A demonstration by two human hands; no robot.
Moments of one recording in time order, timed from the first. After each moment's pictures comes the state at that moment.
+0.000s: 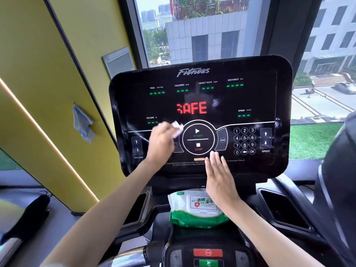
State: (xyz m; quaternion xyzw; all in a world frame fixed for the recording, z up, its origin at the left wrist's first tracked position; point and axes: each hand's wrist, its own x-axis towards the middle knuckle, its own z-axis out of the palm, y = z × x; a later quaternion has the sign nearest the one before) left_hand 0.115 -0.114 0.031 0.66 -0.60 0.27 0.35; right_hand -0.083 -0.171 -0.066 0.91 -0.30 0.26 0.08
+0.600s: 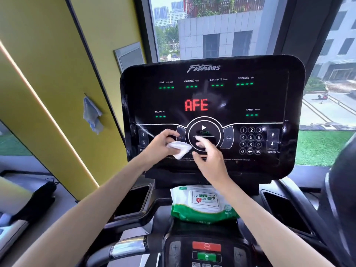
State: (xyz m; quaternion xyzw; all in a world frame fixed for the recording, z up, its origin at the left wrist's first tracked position) left_hand 0.106 -0.067 0.037 0.68 -0.46 -0.29 0.50; right_hand -0.053 -0.162 -0.004 0.82 -0.23 0.40 -0.35
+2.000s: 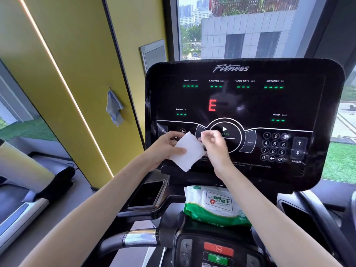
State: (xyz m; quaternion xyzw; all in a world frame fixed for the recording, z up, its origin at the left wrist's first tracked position) left_hand 0.104 -0.024 0.055 0.70 -0.33 -0.34 0.54; right_hand -0.013 -0.146 0.034 0.65 -0.26 0.33 -0.63
